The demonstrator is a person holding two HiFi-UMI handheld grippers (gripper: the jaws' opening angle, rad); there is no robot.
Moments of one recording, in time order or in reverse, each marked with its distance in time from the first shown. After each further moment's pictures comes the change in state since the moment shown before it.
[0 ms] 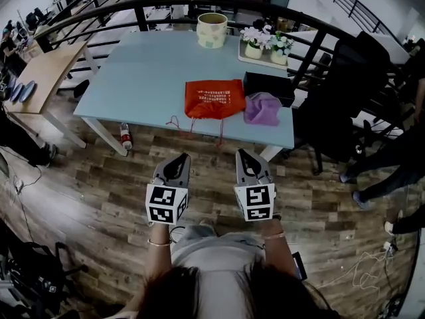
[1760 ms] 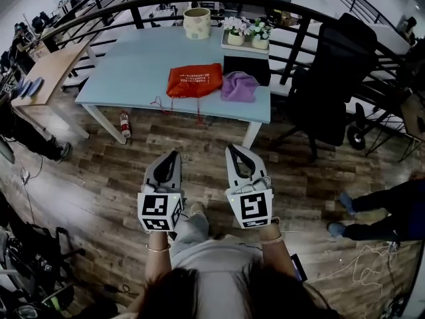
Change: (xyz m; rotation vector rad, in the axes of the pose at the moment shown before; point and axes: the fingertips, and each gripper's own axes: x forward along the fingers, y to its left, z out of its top) left arm -0.091 -0.156 0.026 0.032 -0.109 0.137; right arm -0.182 -0.029 0.031 -0.069 -0.236 0.079
